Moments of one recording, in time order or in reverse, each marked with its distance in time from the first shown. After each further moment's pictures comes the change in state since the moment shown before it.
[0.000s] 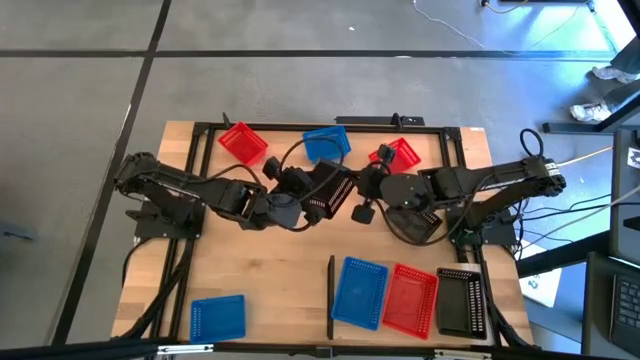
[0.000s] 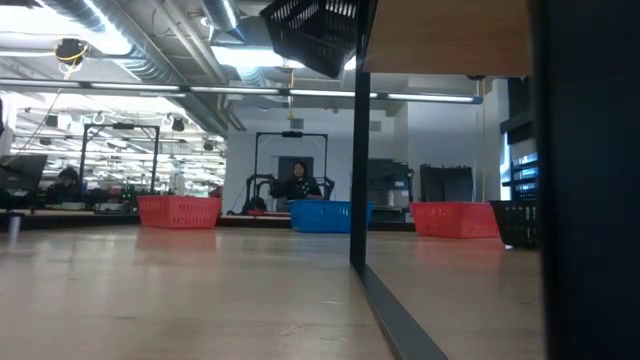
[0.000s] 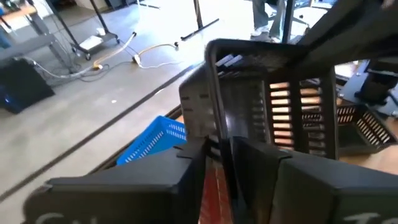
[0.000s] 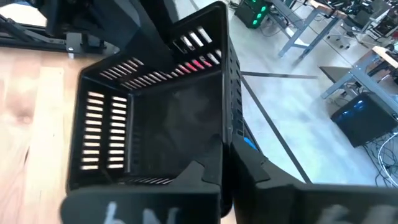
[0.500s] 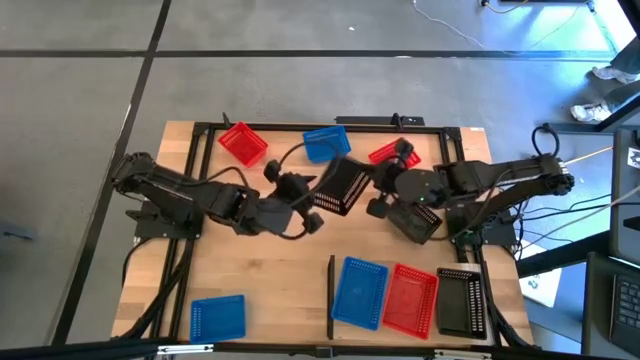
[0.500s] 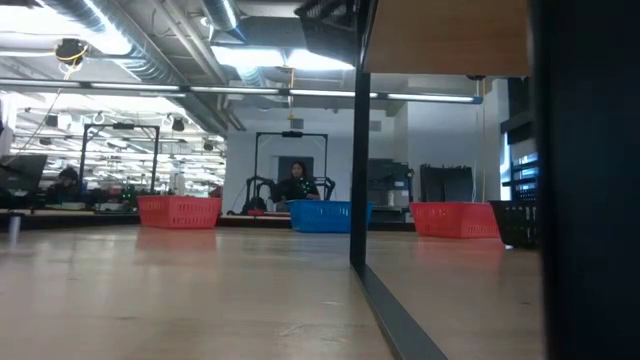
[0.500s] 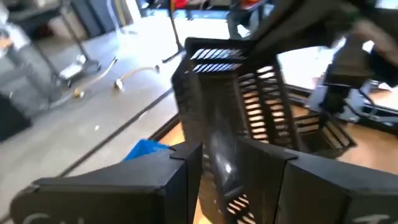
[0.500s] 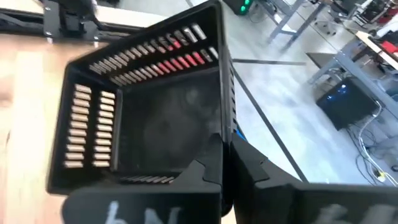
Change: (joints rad) left arm -0.072 -0.024 0.002 0.101 -0.009 0.139; right arm -0.001 -0.099 0.000 -0.178 0.062 0.059
